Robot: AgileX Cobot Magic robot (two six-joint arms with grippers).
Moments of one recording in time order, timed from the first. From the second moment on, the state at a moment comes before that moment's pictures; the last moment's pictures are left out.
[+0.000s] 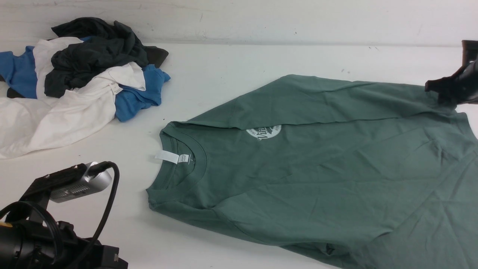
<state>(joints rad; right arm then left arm) -0.22 2.54 -2.24 -0.11 0.77 0.05 0.01 1.05 -0.52 -0.75 0.92 0.43</state>
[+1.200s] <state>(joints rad) -0.21 2.46 -2.37 -0.17 0.90 0.03 0.01 1.05 -0.52 -0.75 0.89 0.43</state>
